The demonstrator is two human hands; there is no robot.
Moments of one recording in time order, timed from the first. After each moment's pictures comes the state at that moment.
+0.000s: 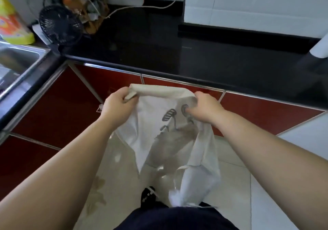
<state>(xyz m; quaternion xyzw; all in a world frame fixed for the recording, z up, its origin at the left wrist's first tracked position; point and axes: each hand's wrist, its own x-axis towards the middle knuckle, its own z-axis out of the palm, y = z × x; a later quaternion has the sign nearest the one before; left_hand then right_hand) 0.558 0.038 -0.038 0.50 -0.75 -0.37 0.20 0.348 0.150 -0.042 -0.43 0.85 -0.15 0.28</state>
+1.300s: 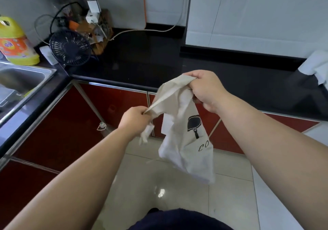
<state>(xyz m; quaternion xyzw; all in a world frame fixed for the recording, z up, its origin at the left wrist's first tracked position) 0.570 -0.005 -0.037 0.50 -0.76 -0.40 0.12 0.398 0.082 0.039 -0.33 0.72 -0.51 0.34</state>
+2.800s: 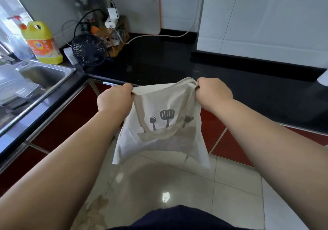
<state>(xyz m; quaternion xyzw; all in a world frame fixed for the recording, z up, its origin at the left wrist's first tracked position) 0.582 -0.018 0.018 0.55 -0.83 0.07 0.06 0.365 0.089 0.026 -0.52 0.84 -0.14 0.03</state>
